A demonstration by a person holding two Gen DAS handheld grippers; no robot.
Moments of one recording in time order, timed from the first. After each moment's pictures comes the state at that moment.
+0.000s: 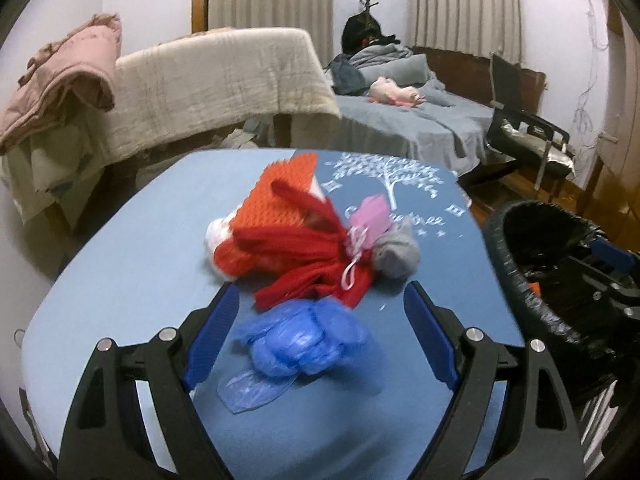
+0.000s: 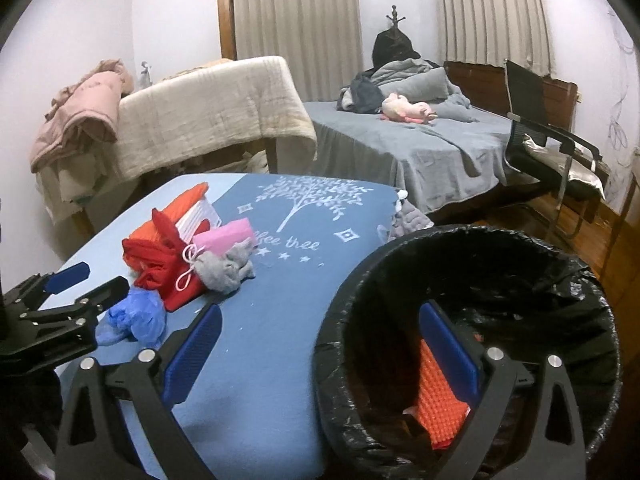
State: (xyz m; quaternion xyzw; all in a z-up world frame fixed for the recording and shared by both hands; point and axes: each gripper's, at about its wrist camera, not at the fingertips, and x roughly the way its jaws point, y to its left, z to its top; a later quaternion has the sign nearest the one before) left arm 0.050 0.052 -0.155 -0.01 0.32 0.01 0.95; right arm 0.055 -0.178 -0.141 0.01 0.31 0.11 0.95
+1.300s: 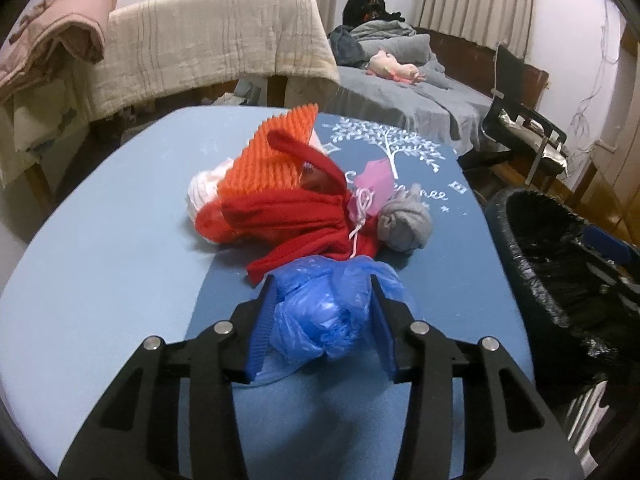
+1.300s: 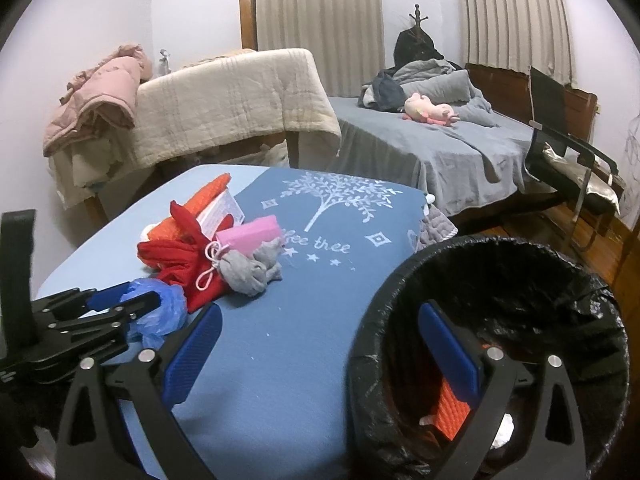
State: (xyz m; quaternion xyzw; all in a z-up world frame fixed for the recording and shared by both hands) left arm 0.059 0.070 -0.170 -0.05 0.37 -0.02 0.93; right arm 0.066 -0.150 -0.139 -0.01 0.31 0.14 0.94
